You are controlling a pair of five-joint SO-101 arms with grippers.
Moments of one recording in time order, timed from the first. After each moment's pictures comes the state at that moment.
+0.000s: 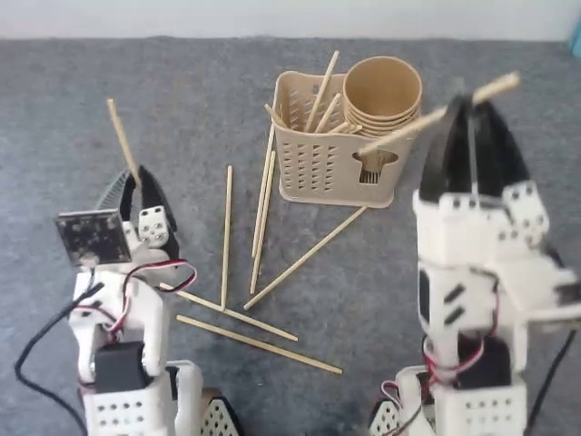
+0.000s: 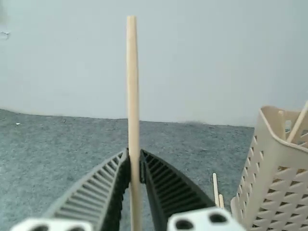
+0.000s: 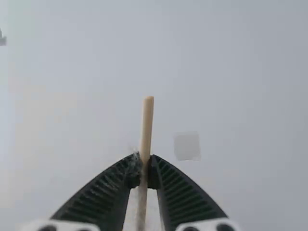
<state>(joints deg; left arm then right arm) -12.1 -88.6 72.2 39.2 5.8 -8.2 -74.7 54.0 -4.3 -14.6</state>
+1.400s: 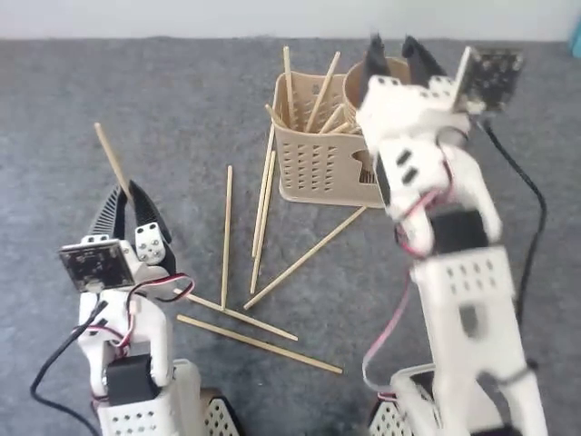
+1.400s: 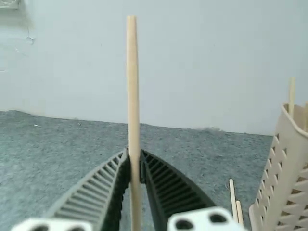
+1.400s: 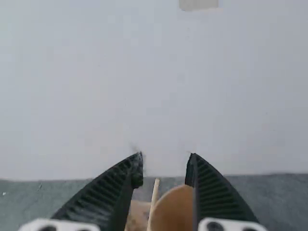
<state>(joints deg) -15.8 -103.3 84.8 37.4 5.8 -15.2 -39.4 25.1 27.4 -14.6</state>
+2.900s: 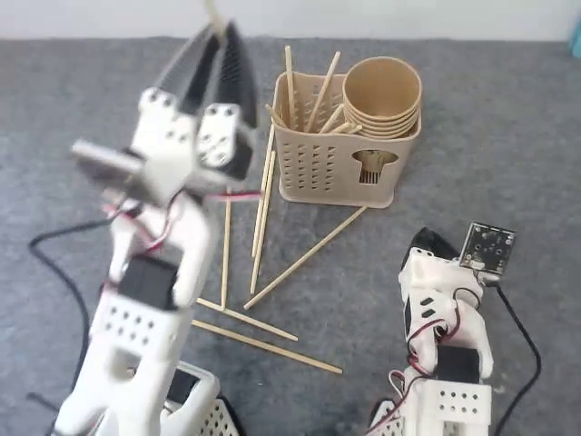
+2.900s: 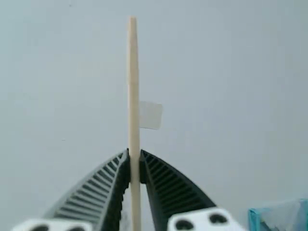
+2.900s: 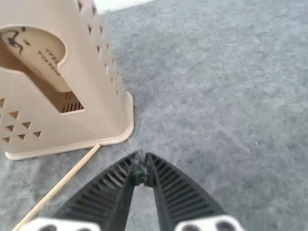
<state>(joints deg) 14.4 -47.8 37.4 2.2 8.5 2.0 -97.5 95.9 40.6 -11.0</state>
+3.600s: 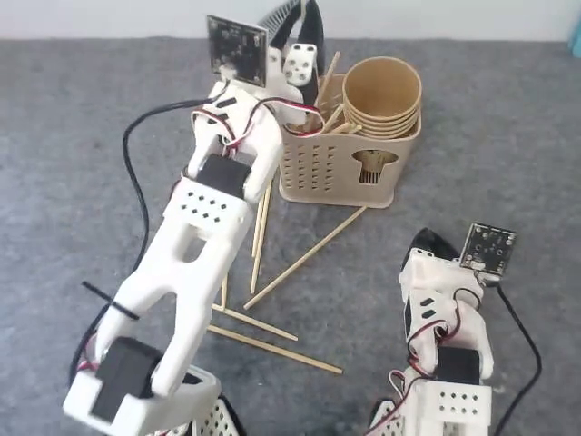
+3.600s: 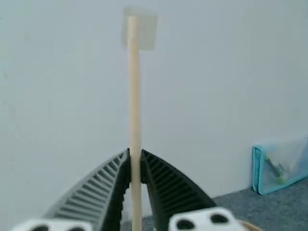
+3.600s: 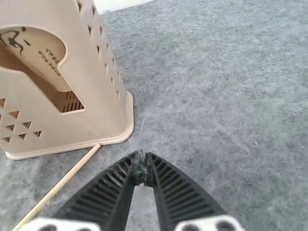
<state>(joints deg) 16.4 -9.8 15.6 2.2 8.6 2.1 -97.8 95.9 40.8 -11.0</state>
